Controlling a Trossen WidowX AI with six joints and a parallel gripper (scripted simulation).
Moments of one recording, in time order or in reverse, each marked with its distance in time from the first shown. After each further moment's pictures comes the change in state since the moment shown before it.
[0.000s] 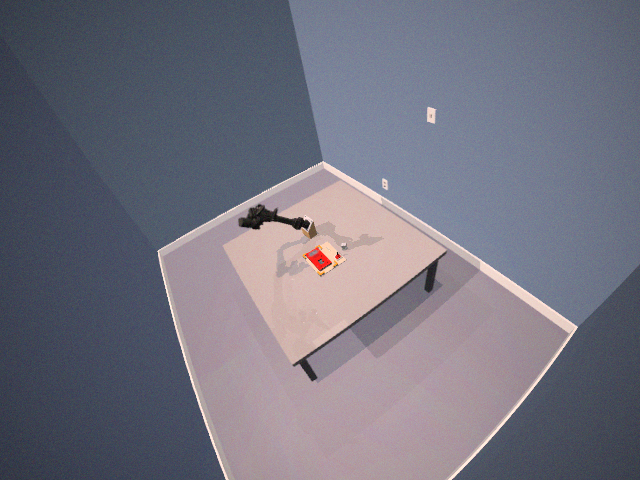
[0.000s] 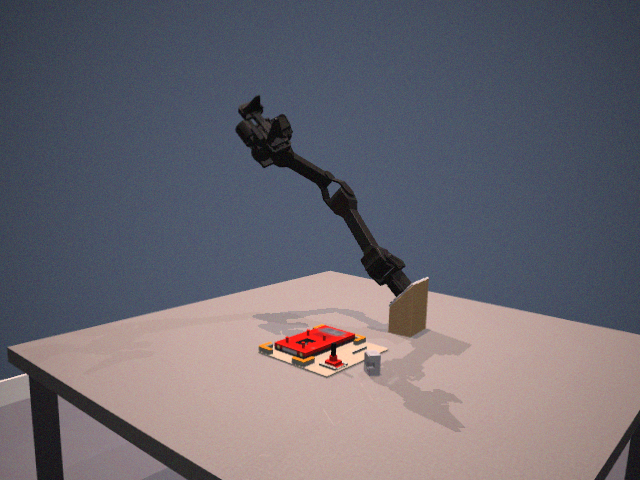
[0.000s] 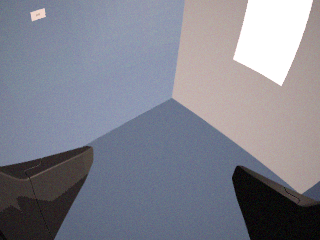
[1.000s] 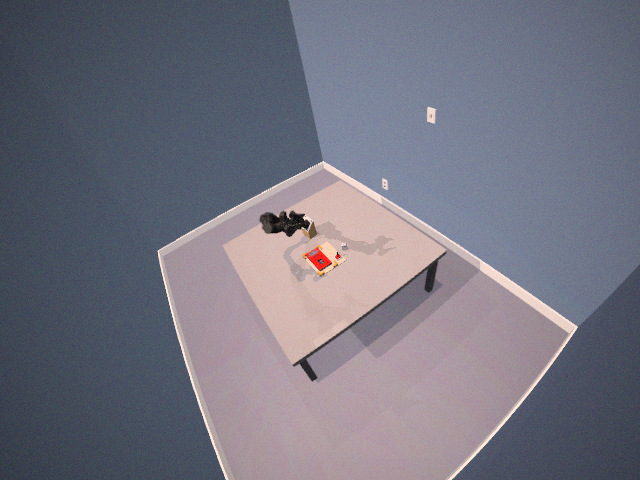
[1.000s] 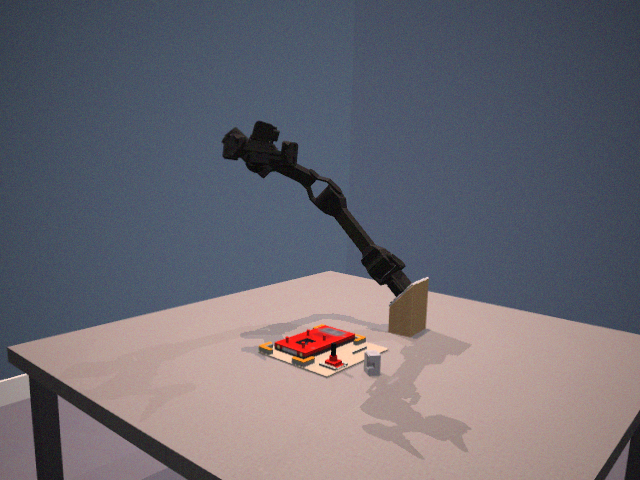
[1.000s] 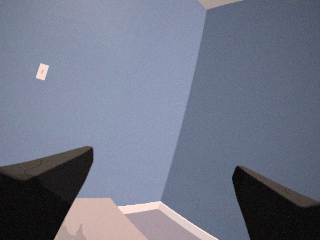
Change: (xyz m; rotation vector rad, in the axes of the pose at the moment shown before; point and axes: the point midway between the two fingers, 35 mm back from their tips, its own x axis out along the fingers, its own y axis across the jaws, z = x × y) arm 0.079 0.132 -0.103 0.929 0.335 0.238
